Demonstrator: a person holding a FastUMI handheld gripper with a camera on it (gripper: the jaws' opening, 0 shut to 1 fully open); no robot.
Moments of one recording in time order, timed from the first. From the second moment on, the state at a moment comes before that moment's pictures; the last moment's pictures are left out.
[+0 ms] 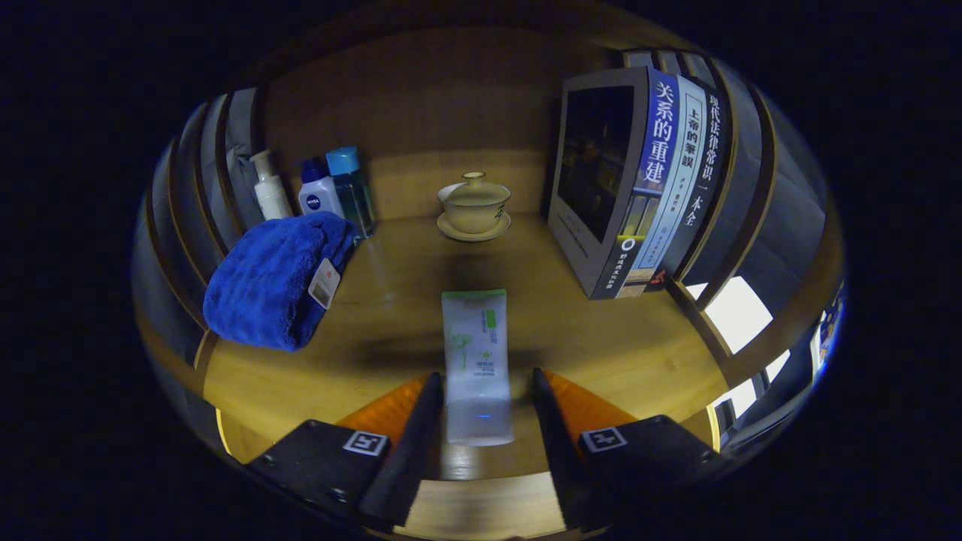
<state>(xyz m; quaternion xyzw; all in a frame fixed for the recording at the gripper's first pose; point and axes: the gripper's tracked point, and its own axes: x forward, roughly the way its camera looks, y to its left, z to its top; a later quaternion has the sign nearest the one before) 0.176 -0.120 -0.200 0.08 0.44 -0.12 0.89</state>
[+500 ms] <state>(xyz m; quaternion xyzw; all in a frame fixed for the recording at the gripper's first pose) 0.157 -0.123 -0.085 0.04 0.25 -0.15 0.96</state>
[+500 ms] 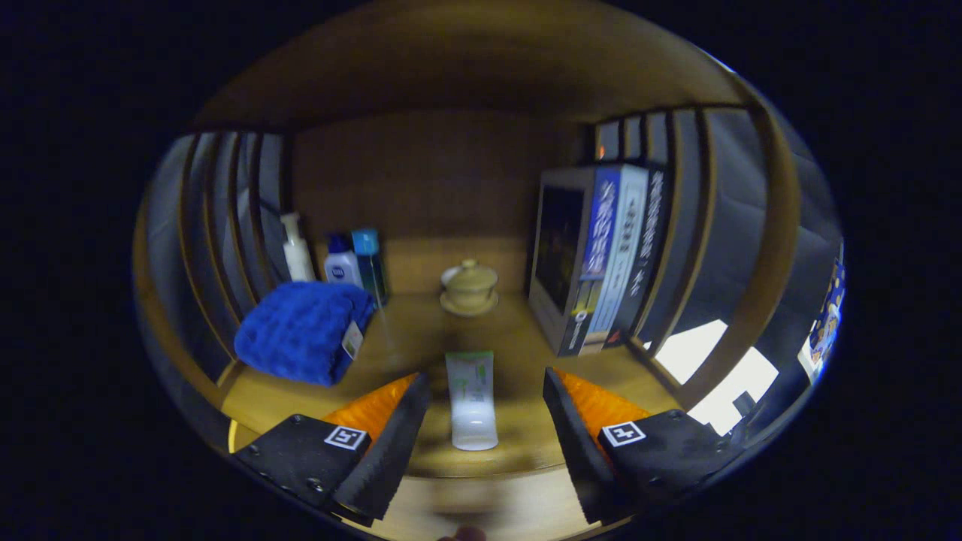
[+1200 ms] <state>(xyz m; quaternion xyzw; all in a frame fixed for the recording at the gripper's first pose) -0.001 -0.011 -0.020 -0.02 0.13 -0.06 0.99</state>
